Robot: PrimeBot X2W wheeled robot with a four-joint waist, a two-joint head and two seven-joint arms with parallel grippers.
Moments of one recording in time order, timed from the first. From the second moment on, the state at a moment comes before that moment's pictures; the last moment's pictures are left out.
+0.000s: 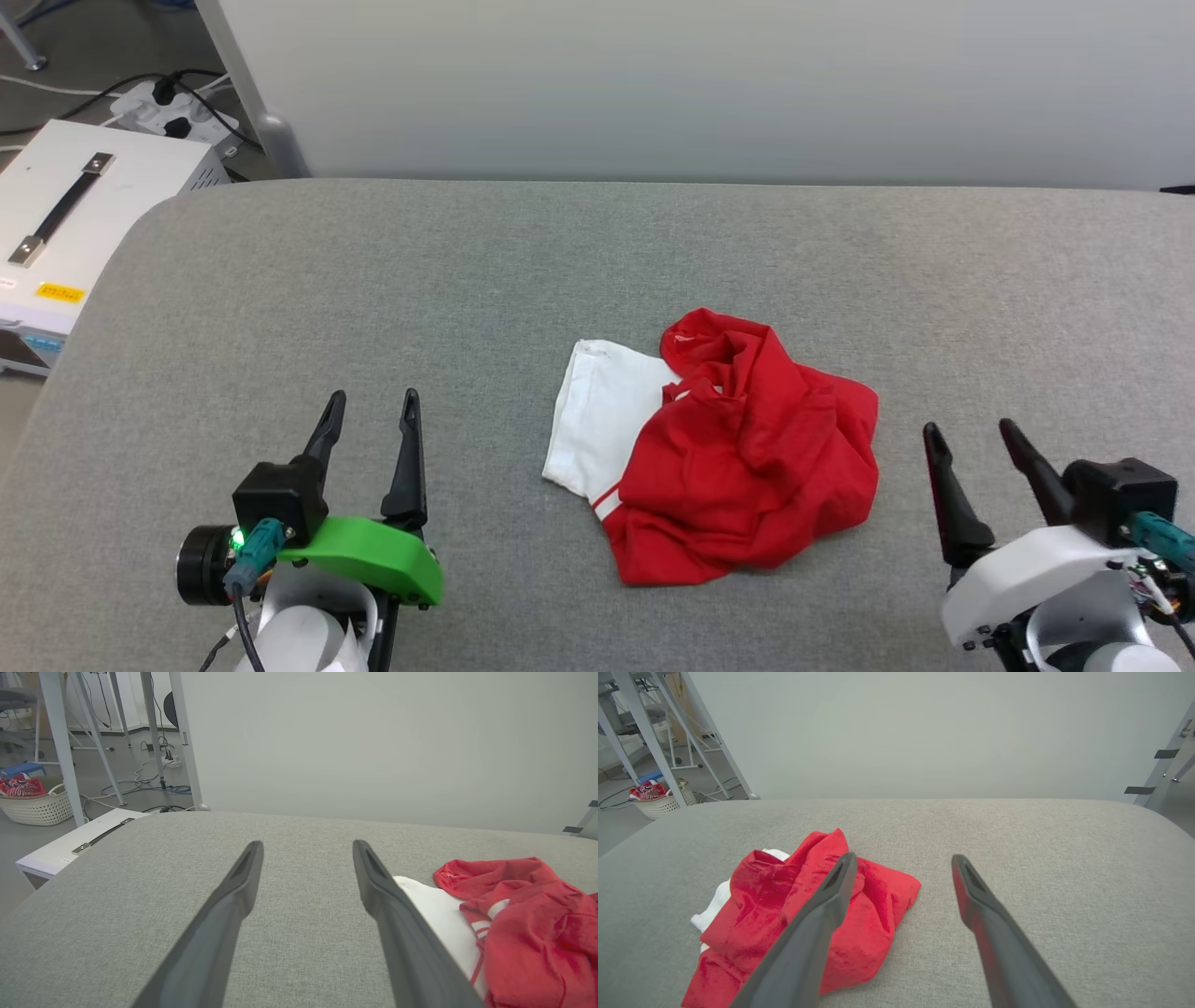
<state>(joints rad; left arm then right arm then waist) -0.13 0.28 -0.32 0.16 -0.43 0.16 -0.26 0.06 -0.05 -0.02 -0.15 0.18 0.12 0.10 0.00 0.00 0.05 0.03</state>
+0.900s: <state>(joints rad) -0.19 0.13 -0.25 0.16 -0.33 0.06 -0.26 -0.41 -0.44 0.59 0.06 0.47 0.12 0.66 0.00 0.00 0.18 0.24</state>
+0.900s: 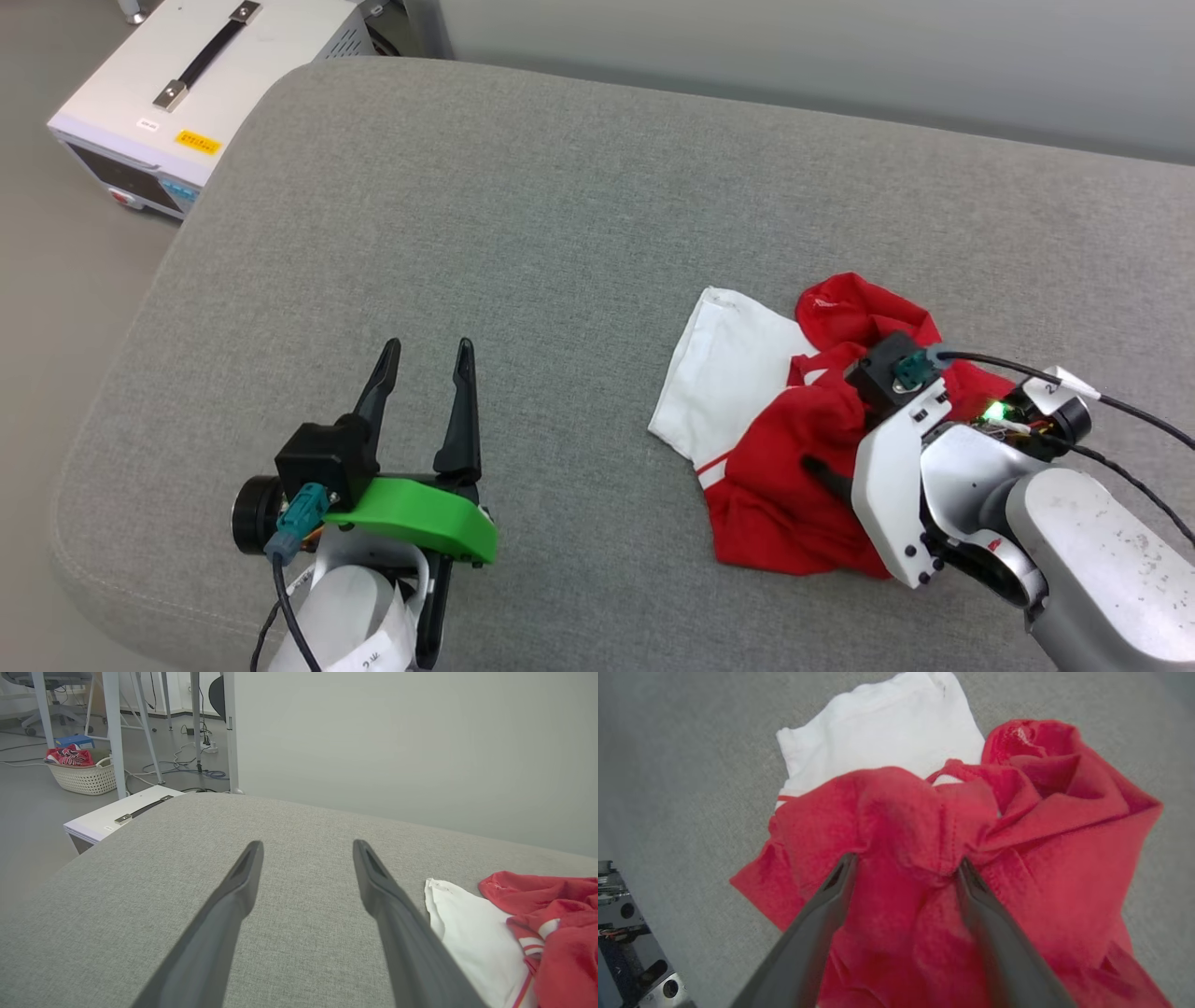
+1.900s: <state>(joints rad) -0.19 0.06 -0.16 0.22 -0.28 -0.01 -0.26 -0.45 -0.52 -0.02 0.48 0.50 0.12 0.44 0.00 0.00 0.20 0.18</state>
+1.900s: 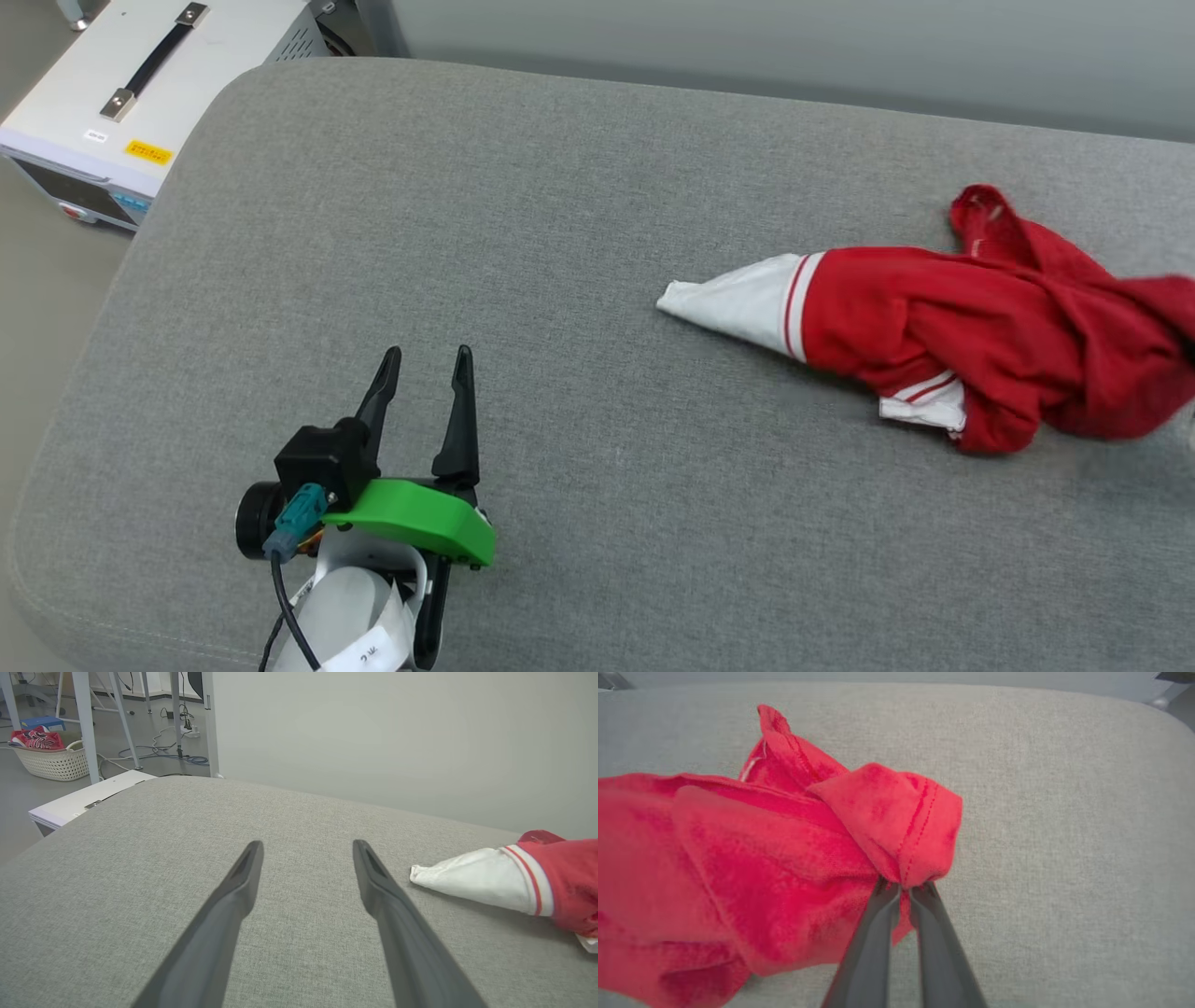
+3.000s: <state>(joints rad) -0.13 0.08 -0.12 0.23 -0.25 -0.02 -0.26 -0.08 -0.17 -0.08 0.10 0.24 0.12 0.27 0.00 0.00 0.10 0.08</state>
